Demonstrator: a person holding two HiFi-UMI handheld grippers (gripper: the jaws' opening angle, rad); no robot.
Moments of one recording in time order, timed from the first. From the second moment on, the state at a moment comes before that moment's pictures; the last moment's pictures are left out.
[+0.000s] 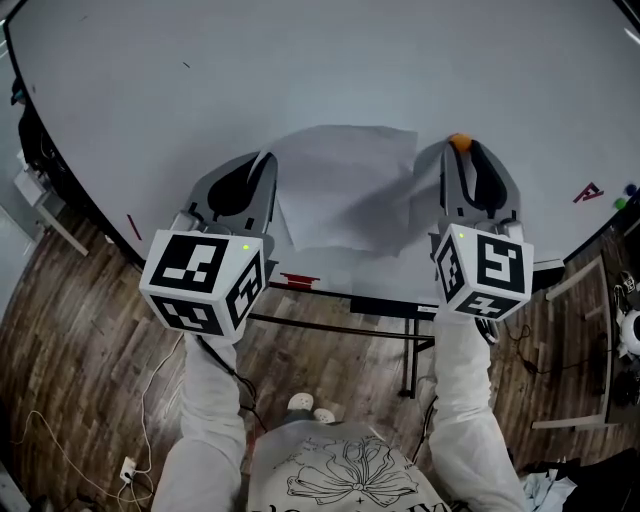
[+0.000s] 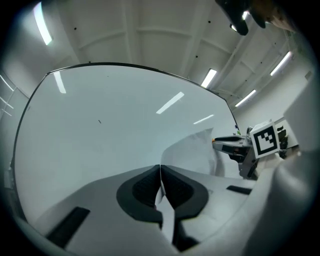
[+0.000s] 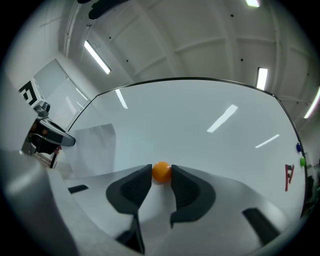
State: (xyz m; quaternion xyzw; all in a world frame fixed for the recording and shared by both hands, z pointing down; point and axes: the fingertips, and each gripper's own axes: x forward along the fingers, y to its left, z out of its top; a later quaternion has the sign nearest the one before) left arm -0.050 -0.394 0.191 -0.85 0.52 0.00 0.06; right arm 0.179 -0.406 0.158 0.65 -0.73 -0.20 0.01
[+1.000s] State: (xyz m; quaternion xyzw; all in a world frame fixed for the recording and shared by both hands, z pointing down) left arm -0.047 -0.370 0.205 -0.84 0.54 -0.02 0.07; right arm 0.150 -0.363 0.182 0.62 -0.77 -0.12 -0.07
